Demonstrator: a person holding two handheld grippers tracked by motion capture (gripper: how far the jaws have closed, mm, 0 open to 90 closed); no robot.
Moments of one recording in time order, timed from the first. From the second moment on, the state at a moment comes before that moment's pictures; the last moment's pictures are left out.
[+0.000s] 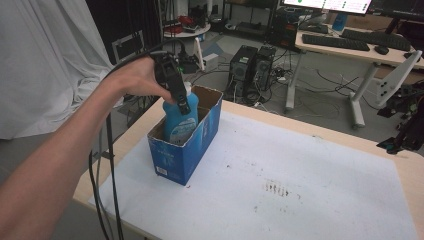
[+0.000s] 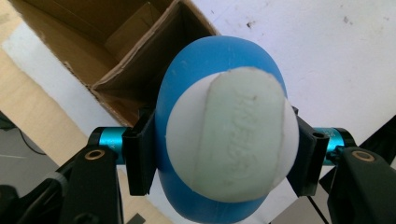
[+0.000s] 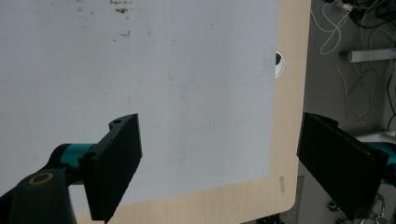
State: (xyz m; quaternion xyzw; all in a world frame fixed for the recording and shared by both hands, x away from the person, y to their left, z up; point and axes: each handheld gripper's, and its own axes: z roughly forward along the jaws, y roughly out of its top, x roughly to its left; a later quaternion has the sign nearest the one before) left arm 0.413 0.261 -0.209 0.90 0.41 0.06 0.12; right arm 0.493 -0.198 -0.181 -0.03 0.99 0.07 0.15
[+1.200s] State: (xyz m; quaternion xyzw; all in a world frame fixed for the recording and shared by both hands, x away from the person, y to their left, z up) left arm 0.423 0.255 -0.276 0.93 0.37 0.04 0.08; right arm 0.496 -0.201 -0.193 -0.02 0.99 0.06 0.14
